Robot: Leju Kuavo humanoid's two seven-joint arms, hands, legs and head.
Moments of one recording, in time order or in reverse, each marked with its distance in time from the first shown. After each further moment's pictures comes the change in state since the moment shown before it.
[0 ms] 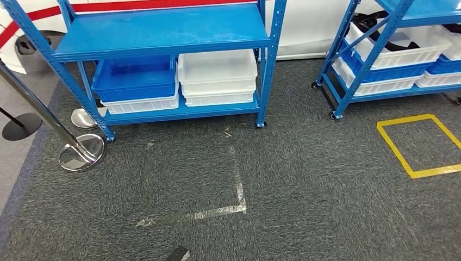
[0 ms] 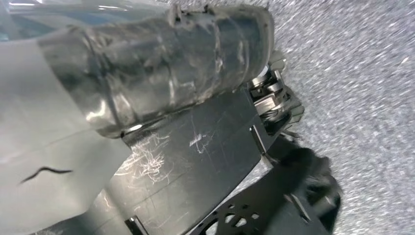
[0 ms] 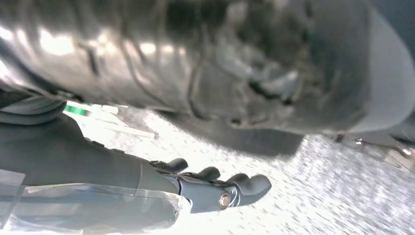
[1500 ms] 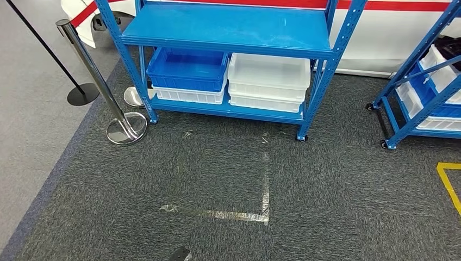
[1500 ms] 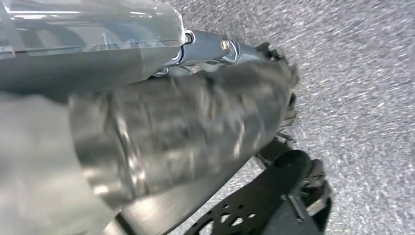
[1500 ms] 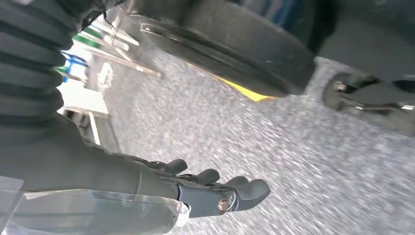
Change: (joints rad) left arm 0.089 -0.019 0.204 -0.026 -0.203 0.001 0.049; right arm 0.051 -0.020 -0.186 -0.032 0.207 0.053 -0.010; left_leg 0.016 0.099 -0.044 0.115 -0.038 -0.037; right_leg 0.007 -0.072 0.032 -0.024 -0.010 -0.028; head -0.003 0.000
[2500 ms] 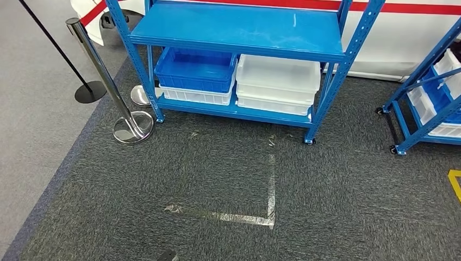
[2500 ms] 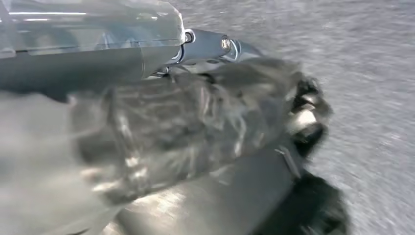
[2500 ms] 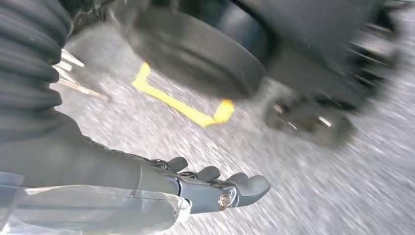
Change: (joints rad) left arm 0.193 -0.008 0.578 -0.080 -0.517 -0.186 0.120; right arm 0.118 0.000 -0.474 -0.143 0.269 0.140 -0.172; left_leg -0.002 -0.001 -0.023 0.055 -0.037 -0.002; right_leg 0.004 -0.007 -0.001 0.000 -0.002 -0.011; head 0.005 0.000
